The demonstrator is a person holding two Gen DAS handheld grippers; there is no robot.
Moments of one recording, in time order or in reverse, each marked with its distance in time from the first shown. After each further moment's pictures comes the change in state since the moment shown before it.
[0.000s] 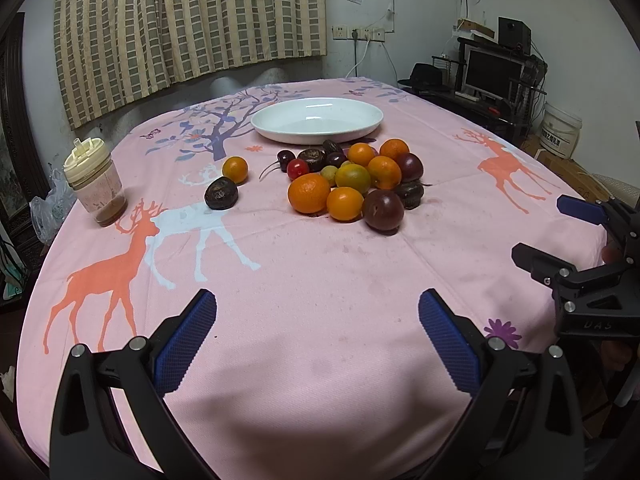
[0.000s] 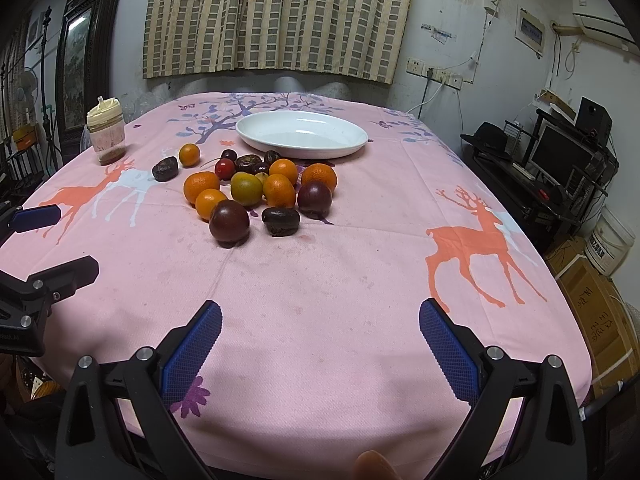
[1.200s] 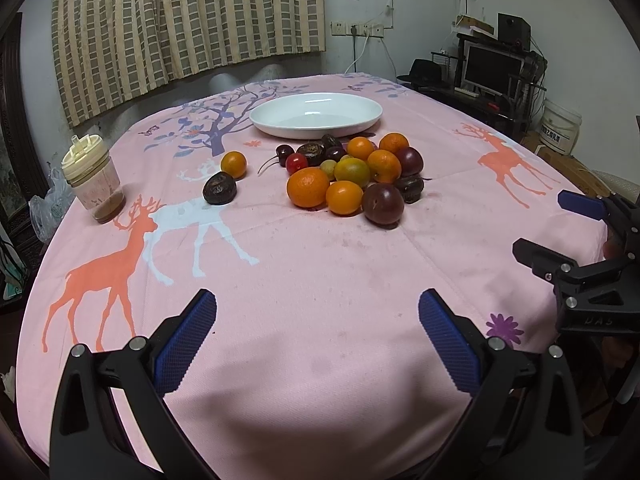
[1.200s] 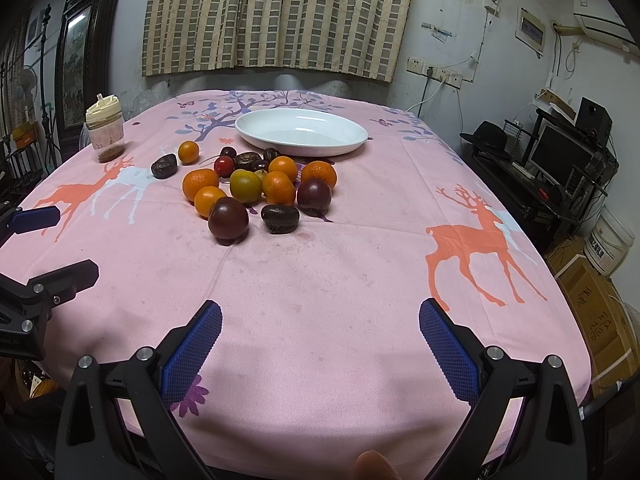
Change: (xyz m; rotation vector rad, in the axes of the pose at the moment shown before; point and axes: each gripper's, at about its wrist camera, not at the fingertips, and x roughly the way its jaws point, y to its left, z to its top) left arm 0.002 0.000 0.000 -0.001 0.005 0.000; right arm 0.003 0.002 0.000 -0.001 0.003 -0.001
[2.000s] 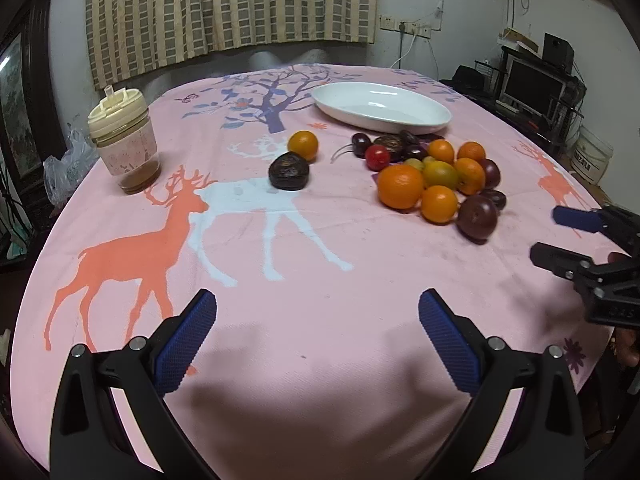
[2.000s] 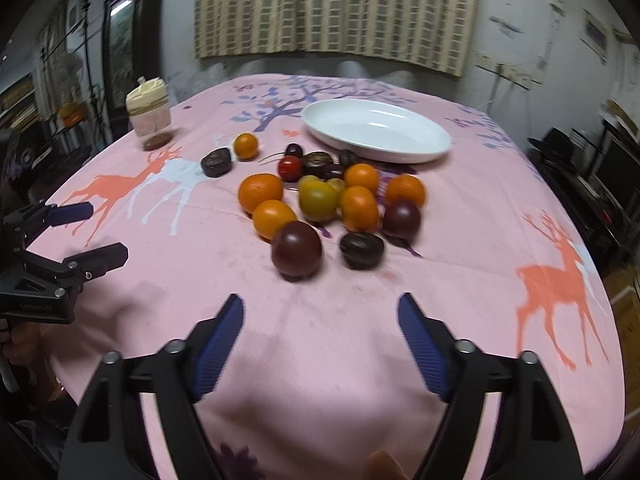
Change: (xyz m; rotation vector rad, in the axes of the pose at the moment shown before) left arm 0.025 0.079 -0.019 -0.141 0.052 0.040; right arm 0.061 0.046 0.048 -0.126 0.095 0.250
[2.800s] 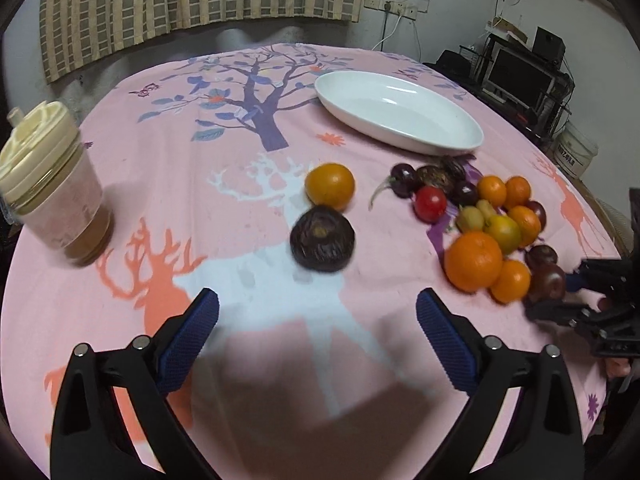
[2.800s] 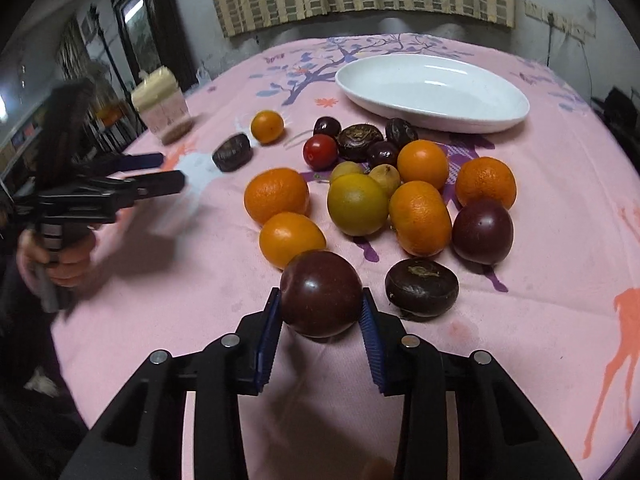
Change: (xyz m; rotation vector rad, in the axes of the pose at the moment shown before) left arm 0.106 0.049 0.103 0.034 0.113 -0.153; right arm 0.056 -0.030 0.023 0.122 0.098 0.256
